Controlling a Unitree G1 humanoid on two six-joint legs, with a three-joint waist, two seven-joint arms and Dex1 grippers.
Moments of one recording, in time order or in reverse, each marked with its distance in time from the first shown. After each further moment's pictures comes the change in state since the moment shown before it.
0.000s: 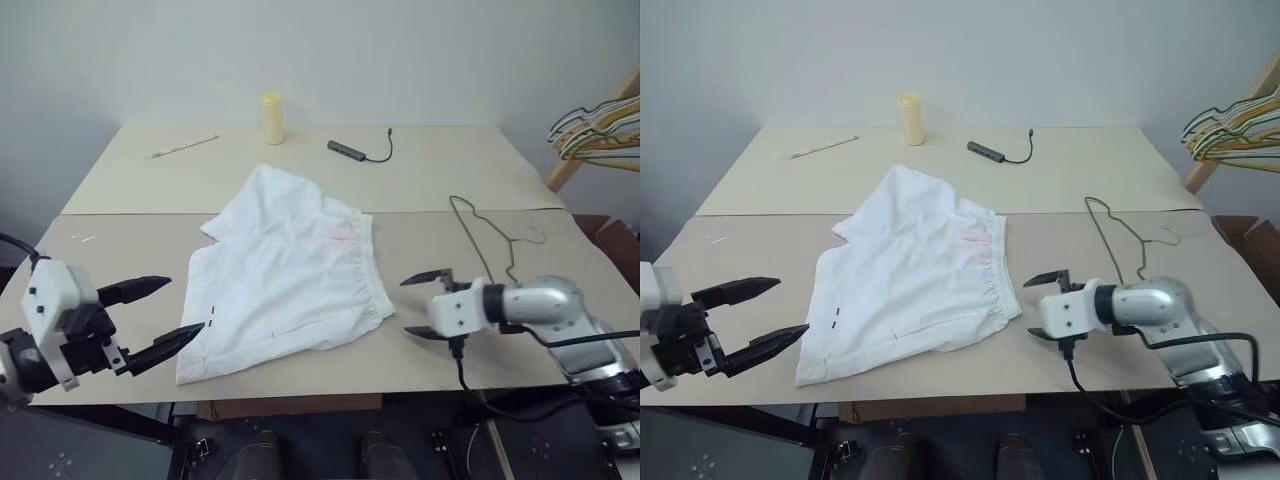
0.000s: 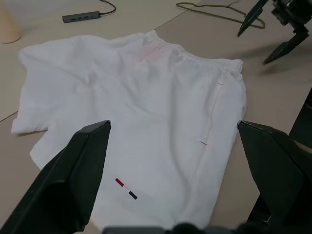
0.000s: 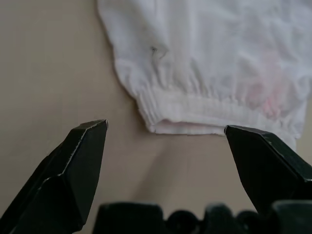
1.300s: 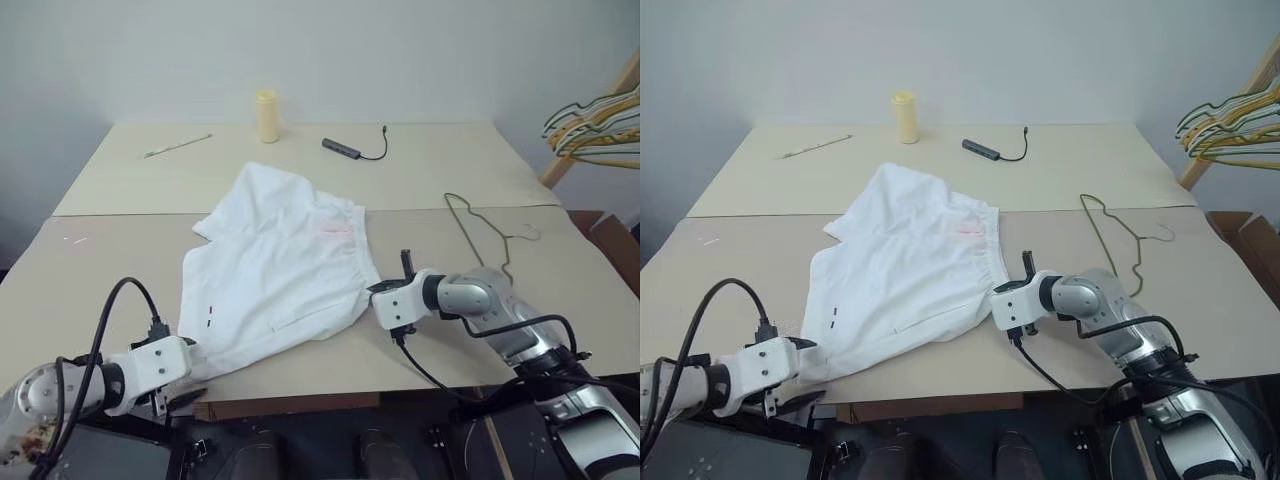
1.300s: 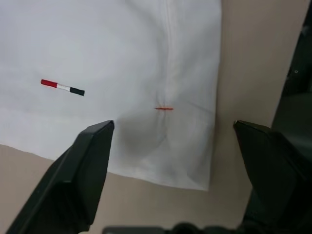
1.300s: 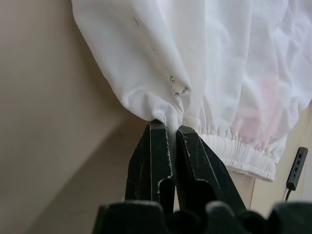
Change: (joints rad) left arm 0.056 0.116 -0.538 0.195 0.772 -0.386 -0.027; right arm -0.147 0.160 0.140 0.040 -0.250 0.097 -0.173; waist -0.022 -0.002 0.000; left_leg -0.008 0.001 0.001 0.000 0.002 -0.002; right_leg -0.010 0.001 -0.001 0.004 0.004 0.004
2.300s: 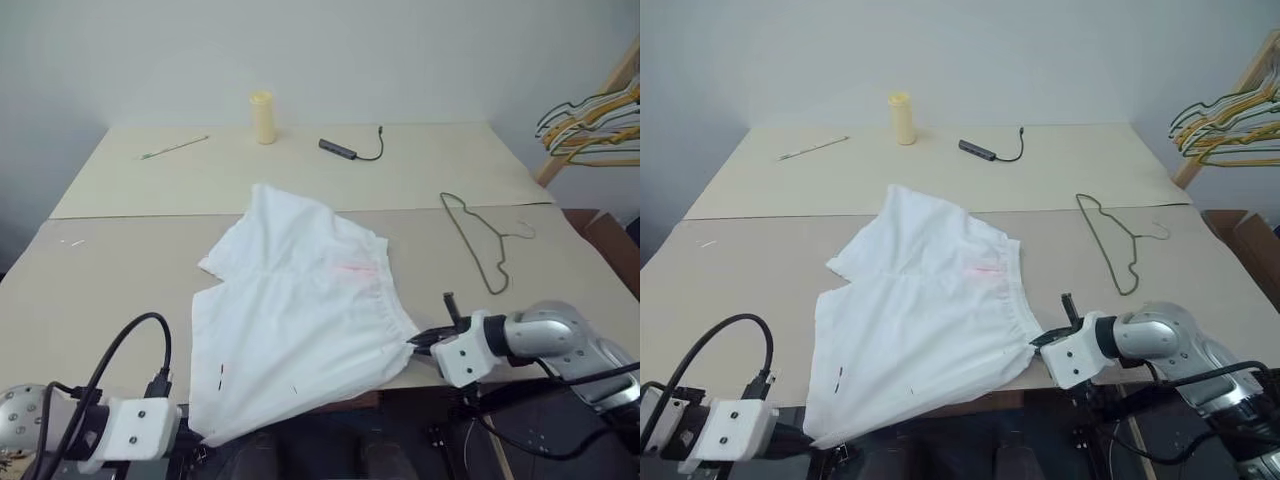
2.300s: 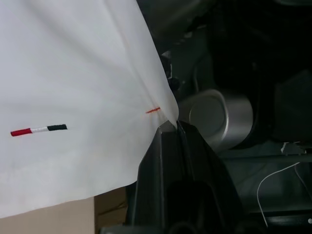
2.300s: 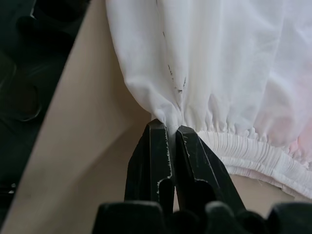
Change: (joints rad) left arm 0.260 0.066 0.166 -0.109 -0.223 -0.240 -0.435; right arm 0.322 -0.344 -0.127 -0.196 0.336 -0.162 0.167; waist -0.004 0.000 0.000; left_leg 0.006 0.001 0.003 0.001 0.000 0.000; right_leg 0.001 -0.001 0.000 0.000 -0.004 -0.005
